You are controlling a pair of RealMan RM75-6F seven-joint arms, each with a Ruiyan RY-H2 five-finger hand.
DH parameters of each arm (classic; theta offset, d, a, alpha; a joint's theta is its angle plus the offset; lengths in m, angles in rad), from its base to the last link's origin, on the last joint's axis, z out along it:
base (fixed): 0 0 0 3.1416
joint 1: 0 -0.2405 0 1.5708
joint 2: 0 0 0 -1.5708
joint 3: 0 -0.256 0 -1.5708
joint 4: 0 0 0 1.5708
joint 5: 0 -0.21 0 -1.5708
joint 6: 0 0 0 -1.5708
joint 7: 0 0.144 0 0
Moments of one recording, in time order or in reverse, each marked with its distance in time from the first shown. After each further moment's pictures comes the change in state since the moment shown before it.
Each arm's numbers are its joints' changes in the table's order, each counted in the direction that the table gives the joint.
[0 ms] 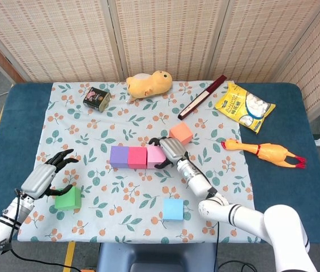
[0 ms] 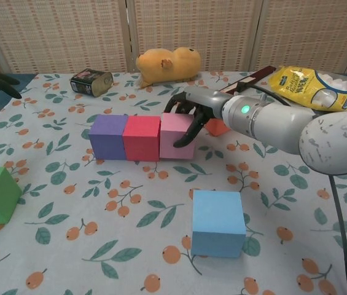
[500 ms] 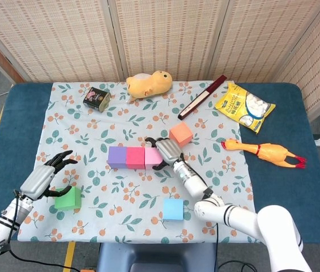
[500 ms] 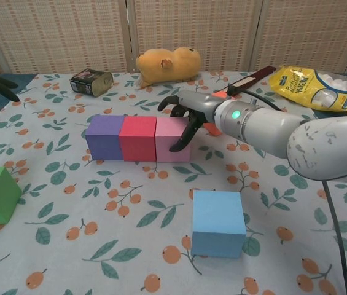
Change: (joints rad) left arm -0.006 -0.007 -0.011 -0.030 -0.019 -0.008 -0.045; right arm -0.025 -0.038 0.007 -0.039 -0.010 -0.002 -0.055
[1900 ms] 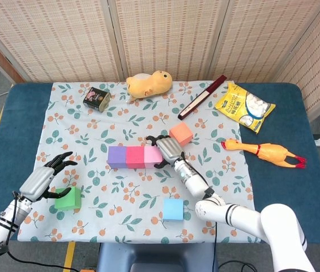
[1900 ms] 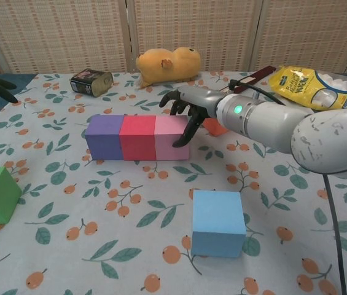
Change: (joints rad) left arm -0.003 0.009 -0.014 -0.003 -0.023 -0.010 -0.032; right arm 0.001 0.033 -0.001 0.053 -0.037 -0.023 -0.060
